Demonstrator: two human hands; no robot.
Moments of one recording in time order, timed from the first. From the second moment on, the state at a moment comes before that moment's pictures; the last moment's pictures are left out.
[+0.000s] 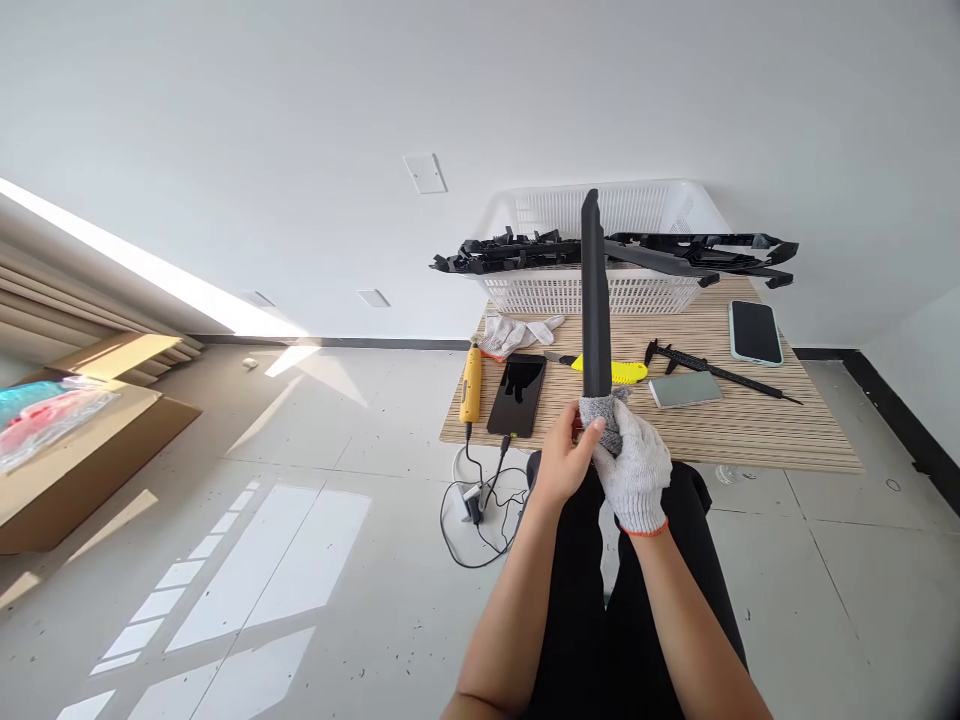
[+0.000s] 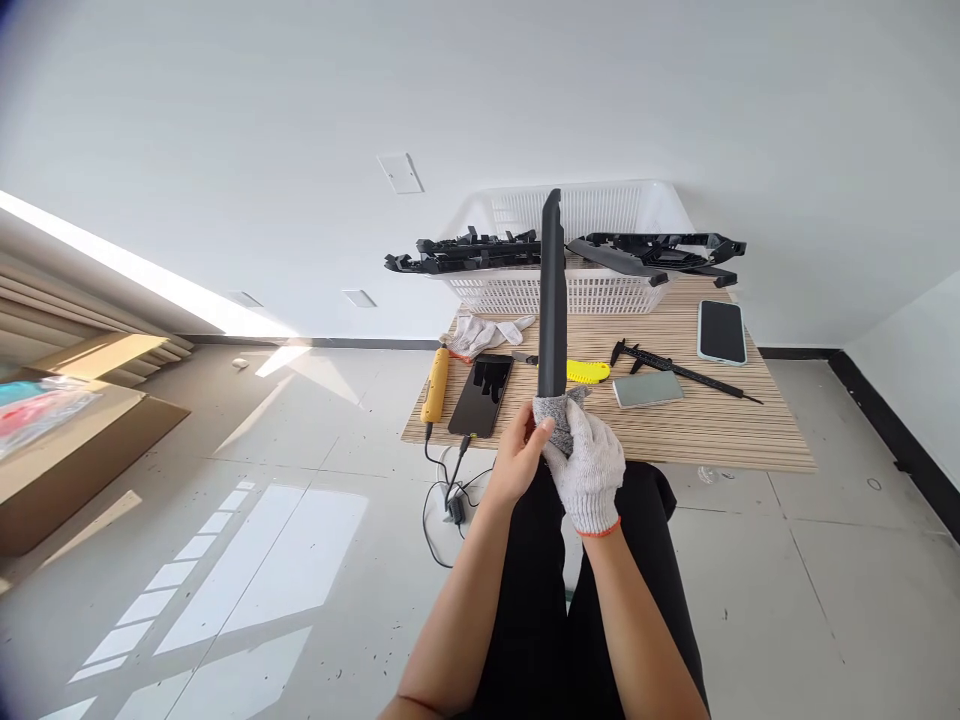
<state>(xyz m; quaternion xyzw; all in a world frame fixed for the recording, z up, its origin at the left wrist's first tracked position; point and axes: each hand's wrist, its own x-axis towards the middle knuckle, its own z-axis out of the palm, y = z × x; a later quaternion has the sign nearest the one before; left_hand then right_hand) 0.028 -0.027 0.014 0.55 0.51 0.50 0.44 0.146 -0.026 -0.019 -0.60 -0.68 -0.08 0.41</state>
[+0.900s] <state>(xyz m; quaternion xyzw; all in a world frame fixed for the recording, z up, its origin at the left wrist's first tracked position) 0.043 0.005 0.014 0.47 0.58 0.53 0.39 0.132 0.002 0.014 -0.68 -0.67 0.07 0.28</state>
